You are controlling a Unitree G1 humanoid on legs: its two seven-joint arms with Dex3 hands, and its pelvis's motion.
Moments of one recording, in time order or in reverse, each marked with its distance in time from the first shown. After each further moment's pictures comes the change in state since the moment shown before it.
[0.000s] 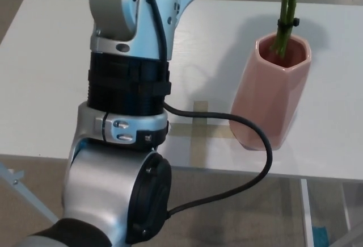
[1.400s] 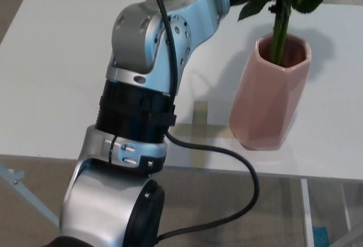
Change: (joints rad) left_arm 0.148 0.011 -0.147 0.037 0.023 -0.054 -0.021; right_arm -0.028 0.002 -0.007 -0.020 0.003 0.000 0.031
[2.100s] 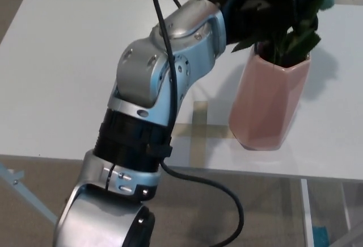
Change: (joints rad) left_arm 0.126 0.033 -0.126 -0.080 0.042 0.007 -0.053; right_arm -0.018 0.008 -0.004 0.000 0.001 0.000 0.020
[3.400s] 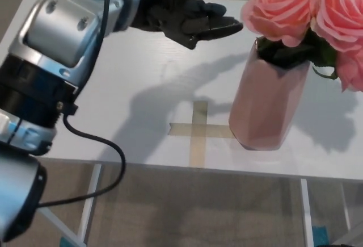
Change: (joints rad) left_arm -0.166 0.553 -0.332 0.099 0.132 -0.022 -0.585; right_arm -0.029 -0.001 0.012 -0.001 -0.001 0.011 0.025
